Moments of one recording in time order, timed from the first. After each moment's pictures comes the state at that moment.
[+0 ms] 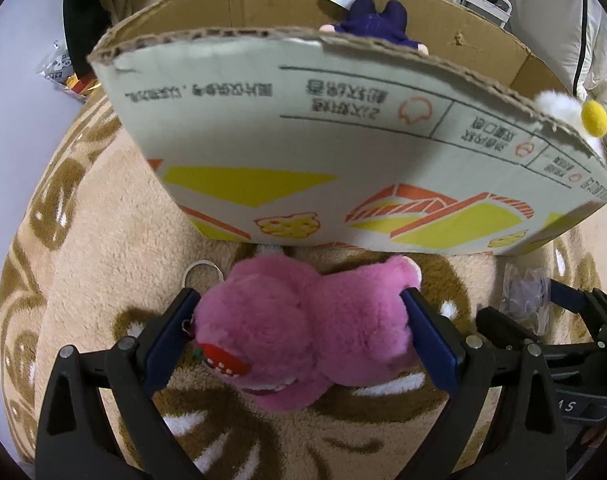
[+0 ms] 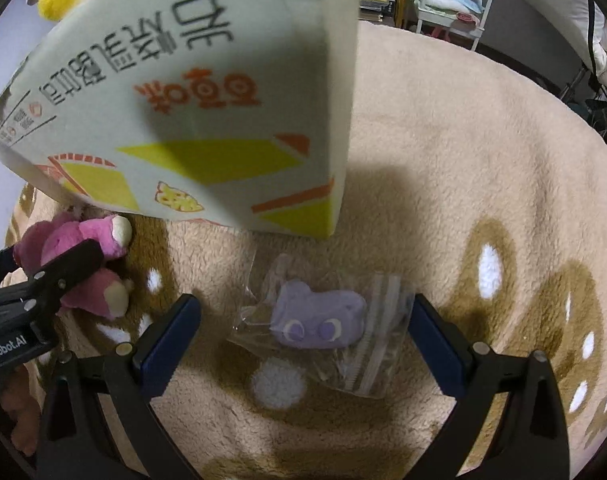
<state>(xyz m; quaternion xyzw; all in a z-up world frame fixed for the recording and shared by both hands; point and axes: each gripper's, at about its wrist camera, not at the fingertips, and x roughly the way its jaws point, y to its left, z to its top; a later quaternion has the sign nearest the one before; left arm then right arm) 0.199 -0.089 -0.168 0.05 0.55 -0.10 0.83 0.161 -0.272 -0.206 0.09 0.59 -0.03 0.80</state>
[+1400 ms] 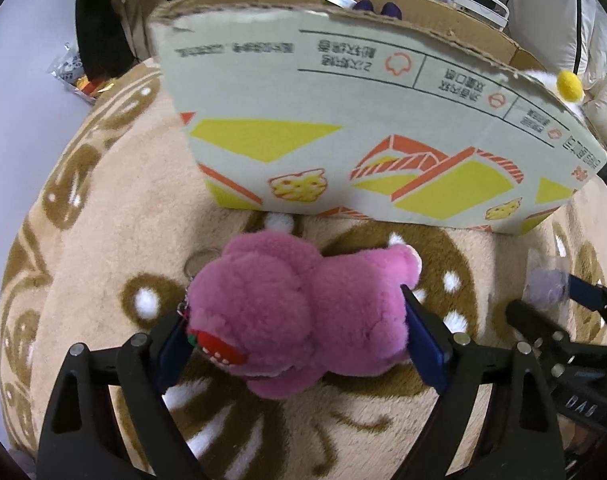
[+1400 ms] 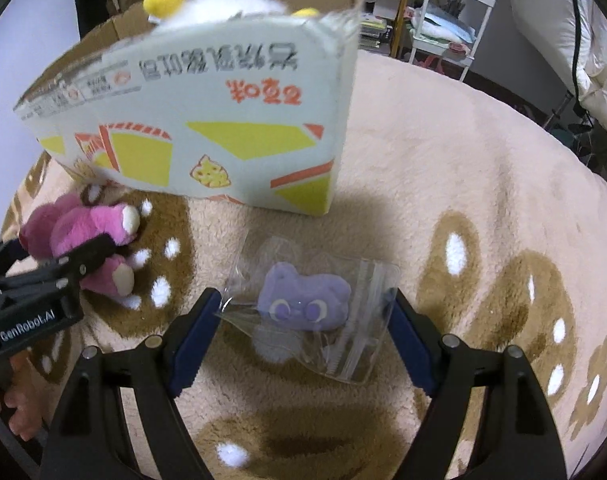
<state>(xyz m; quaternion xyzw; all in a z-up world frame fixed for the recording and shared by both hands) 0.150 -0.061 -0.174 0.05 0.53 -0.09 0.84 0.101 -0.254 -0.174 0.05 0.55 -0.04 0.83</state>
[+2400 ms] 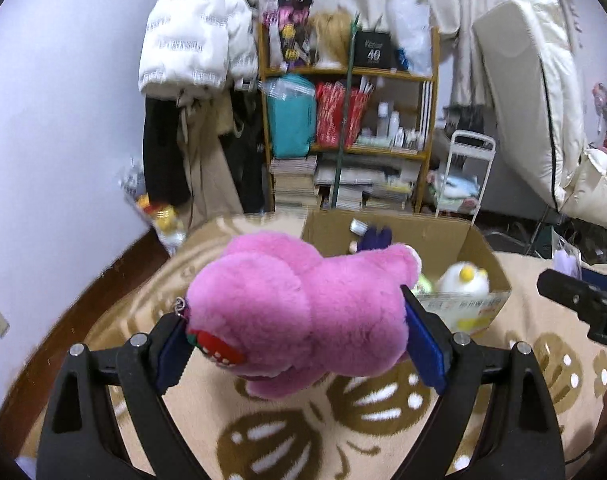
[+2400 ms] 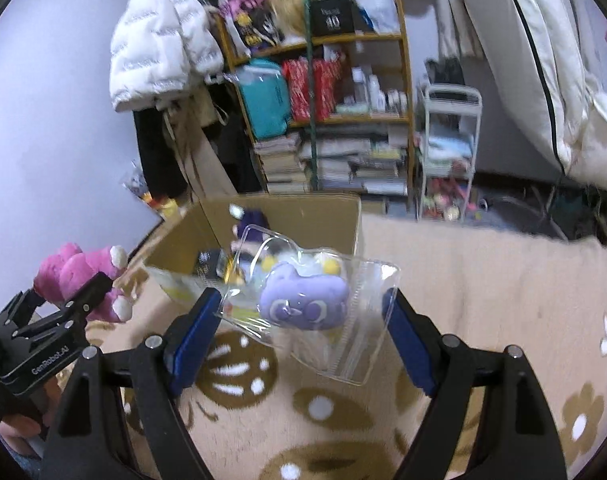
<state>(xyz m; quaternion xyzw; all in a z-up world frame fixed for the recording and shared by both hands) 0.085 -0.039 -0.009 0.03 0.28 -0.05 0.96 0.053 -0.273 -0.017 0.09 0.34 0.01 0.94</state>
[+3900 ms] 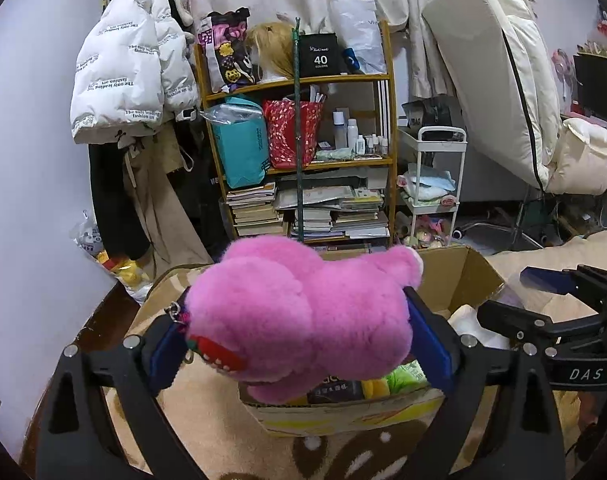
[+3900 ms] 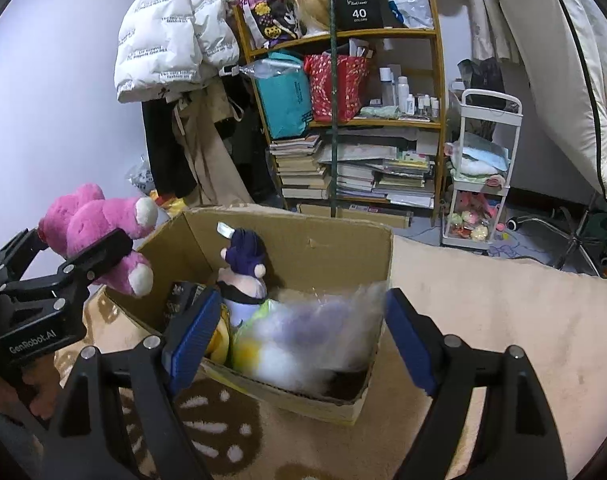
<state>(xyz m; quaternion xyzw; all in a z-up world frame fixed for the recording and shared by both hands) 0.177 -0.083 -0.028 0.09 0.25 -0.13 0.95 0.146 -0.275 -0.068 0.08 0.34 0.05 0.93</state>
